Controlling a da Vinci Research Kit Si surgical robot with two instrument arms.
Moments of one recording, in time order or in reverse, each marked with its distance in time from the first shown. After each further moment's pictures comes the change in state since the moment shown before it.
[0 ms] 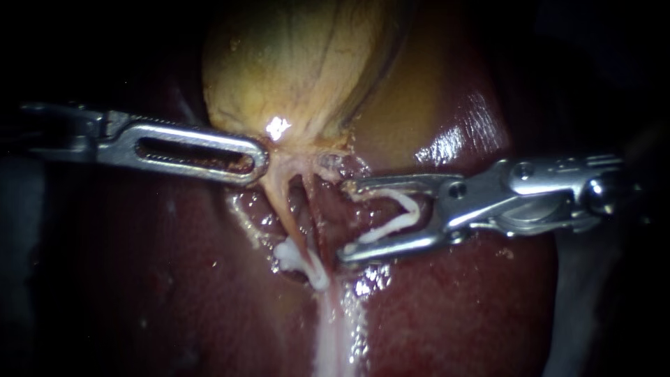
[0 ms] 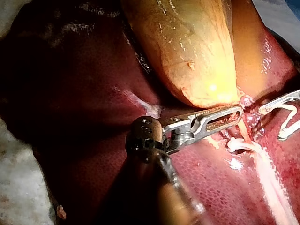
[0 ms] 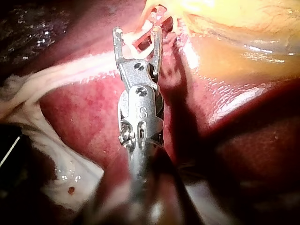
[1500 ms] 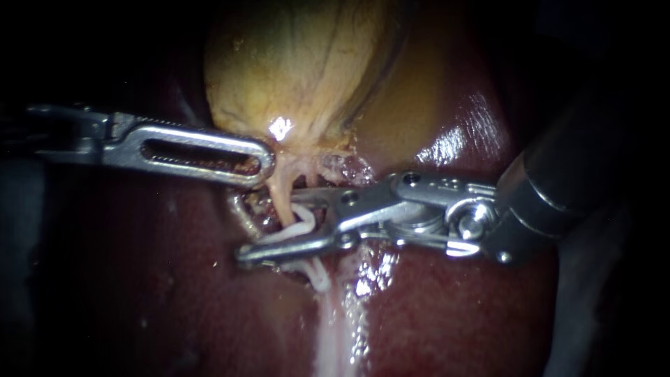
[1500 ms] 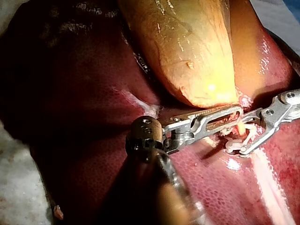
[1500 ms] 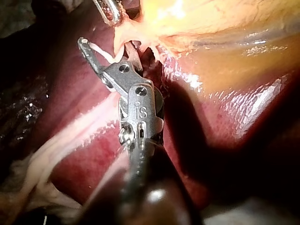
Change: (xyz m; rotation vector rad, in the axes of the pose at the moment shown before) right arm -0.001 0.004 0.009 0.049 0.180 0.230; left arm 0.000 0.000 0.001 0.006 0.006 0.000
